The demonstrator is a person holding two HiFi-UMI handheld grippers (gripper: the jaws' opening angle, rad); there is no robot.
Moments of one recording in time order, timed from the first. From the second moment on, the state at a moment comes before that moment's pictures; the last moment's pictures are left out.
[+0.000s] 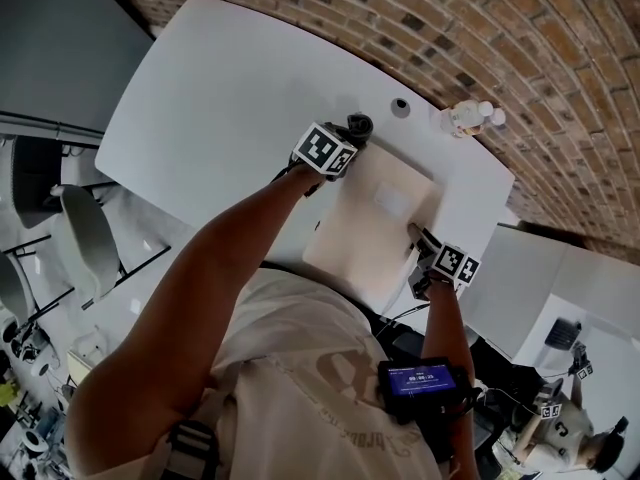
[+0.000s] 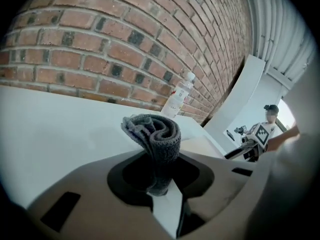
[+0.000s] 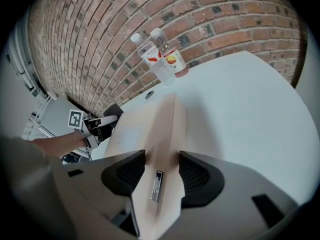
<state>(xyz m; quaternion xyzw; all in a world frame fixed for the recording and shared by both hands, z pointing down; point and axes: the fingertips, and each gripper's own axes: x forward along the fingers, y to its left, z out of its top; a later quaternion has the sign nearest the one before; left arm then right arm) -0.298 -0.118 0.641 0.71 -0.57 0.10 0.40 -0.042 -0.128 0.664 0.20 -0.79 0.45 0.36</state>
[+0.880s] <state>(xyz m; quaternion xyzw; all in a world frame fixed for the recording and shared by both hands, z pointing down) -0.251 -0.027 0.643 0.73 -0.50 0.07 0.47 -0.039 -0.130 0.667 0.22 -0.79 0.46 0.35</state>
